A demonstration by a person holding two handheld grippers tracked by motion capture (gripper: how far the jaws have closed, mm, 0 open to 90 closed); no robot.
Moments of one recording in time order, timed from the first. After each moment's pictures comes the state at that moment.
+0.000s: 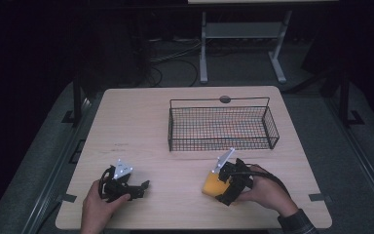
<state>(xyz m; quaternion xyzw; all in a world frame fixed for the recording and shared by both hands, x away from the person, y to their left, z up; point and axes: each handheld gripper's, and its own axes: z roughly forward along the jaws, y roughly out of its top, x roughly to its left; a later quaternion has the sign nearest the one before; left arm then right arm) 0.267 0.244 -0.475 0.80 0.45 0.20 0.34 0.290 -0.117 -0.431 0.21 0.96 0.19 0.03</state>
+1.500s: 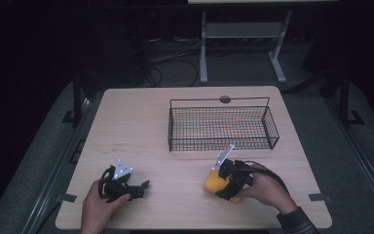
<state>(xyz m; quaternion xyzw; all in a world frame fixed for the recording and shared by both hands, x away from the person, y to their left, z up) 0.267 0.244 -0.475 0.80 0.45 0.20 0.34 0.298 -0.118 -0.429 0.22 0.96 0.18 0.02</state>
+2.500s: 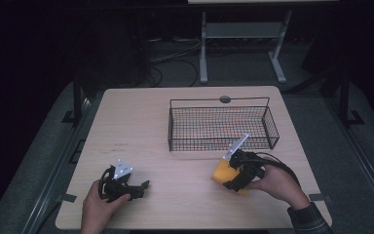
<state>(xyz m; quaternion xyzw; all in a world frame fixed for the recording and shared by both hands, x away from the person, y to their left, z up) 0.267 0.244 -0.475 0.80 0.45 0.20 0.34 0.305 -0.144 -0.397 0.26 0.94 0.20 0.03</state>
